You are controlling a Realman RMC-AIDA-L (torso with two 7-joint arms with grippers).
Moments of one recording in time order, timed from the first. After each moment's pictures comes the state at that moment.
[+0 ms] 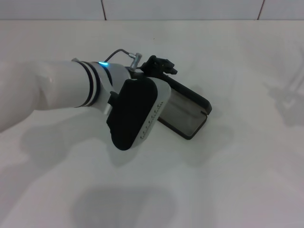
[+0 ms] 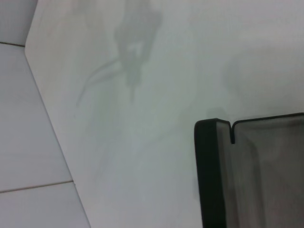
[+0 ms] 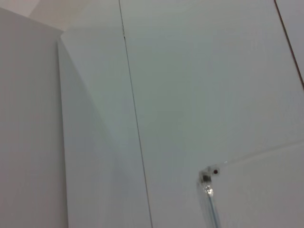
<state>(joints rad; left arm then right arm) -0.41 -2.09 1.84 1.36 2.43 0.75 -1.10 0.48 1.99 -2.82 0.48 1.02 -2.02 1.04</state>
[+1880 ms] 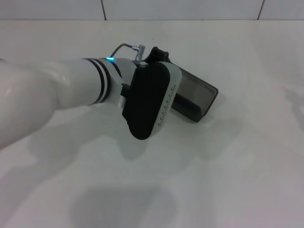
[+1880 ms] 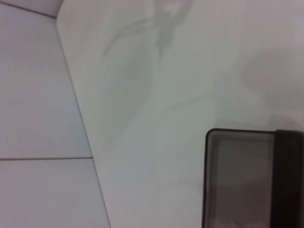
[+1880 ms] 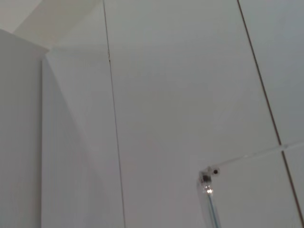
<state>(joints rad) -0.43 -2.10 1.90 1.35 2.54 0.66 -1.36 0.41 1.97 -2.82 0.45 1.11 -2.04 1.01</state>
